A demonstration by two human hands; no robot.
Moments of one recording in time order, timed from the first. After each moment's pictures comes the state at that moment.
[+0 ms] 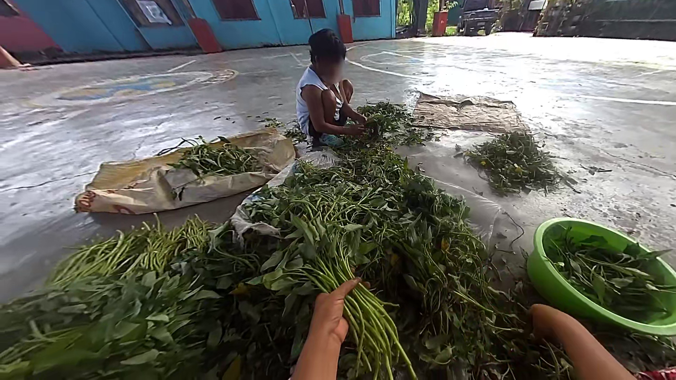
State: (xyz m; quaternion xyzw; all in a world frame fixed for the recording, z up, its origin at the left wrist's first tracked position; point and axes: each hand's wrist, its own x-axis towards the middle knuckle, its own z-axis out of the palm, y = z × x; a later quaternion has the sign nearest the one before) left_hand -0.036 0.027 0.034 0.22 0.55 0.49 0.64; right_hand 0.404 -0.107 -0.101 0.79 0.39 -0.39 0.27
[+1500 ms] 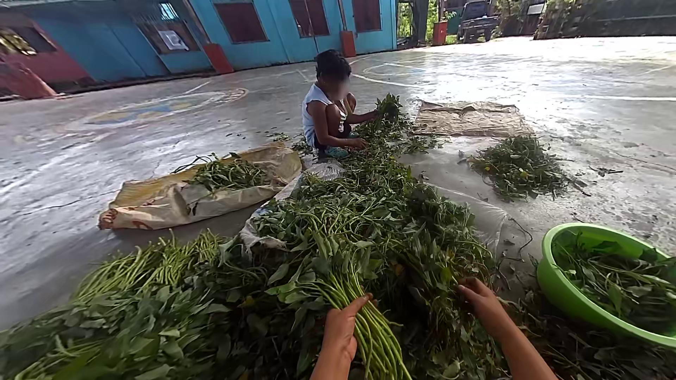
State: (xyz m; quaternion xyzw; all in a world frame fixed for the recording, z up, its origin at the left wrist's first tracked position) left_hand -0.028 0.023 0.019 0.25 0.56 0.47 0.63; right_hand 0.270 -0.039 -0.083 0.60 0.27 -0.50 -0.56
